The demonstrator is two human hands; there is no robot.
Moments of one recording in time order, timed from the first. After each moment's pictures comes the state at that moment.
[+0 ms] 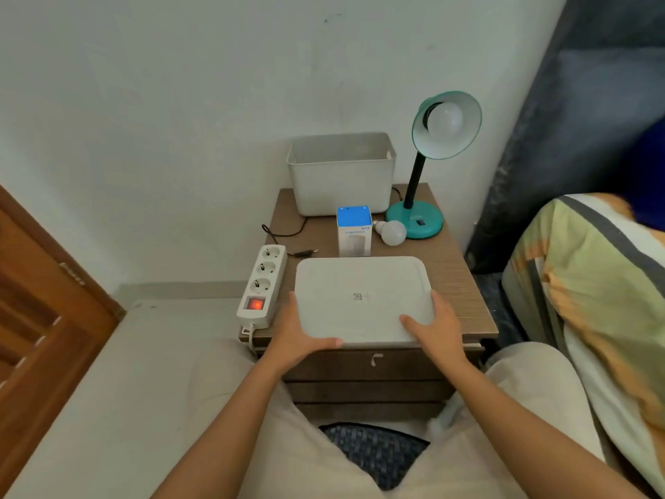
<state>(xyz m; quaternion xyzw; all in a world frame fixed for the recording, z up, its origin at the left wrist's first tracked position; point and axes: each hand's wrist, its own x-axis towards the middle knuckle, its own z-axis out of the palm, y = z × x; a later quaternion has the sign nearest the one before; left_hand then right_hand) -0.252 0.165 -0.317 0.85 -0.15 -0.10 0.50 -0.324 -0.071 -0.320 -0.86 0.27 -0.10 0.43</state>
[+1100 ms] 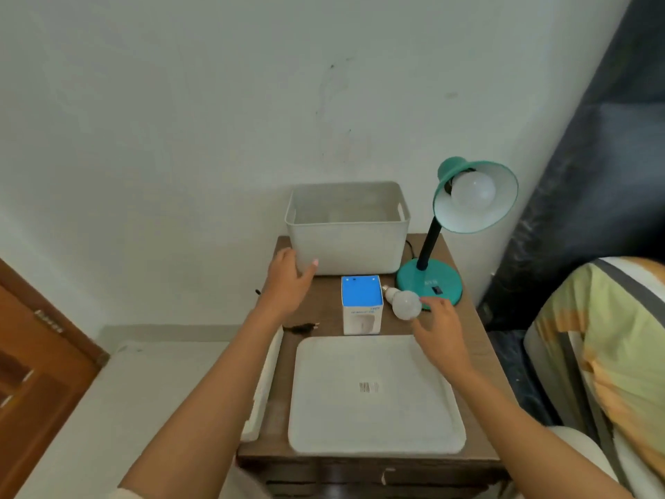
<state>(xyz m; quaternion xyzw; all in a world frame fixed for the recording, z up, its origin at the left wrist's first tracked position) -0.064 0.111 -0.211 0.92 -0.13 0.04 0.38 -0.182 -0.110 -0.275 -0.89 0.20 -0.13 0.38</state>
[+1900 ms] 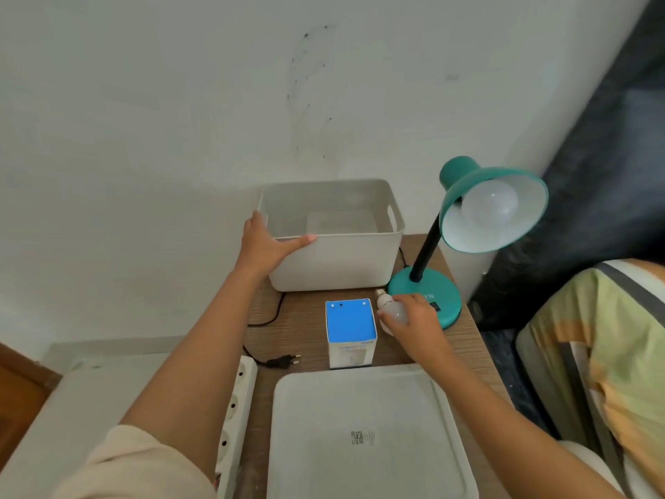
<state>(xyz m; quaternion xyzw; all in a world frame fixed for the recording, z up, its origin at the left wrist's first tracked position) 0.068 0.081 -0.210 0.89 -0.07 -0.01 0.45 -0.097 -0.121 -0.276 -0.92 0.20 -0.08 0.34</state>
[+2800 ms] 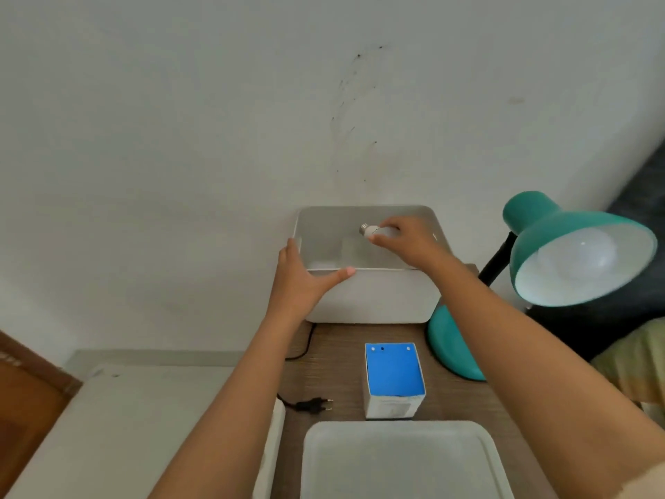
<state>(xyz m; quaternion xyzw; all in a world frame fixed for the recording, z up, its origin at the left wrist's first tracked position) 0.073 0.083 -0.225 0.86 -0.07 0.00 0.50 0.071 -0.118 -0.178 -0.92 0.09 -0.05 0.37</state>
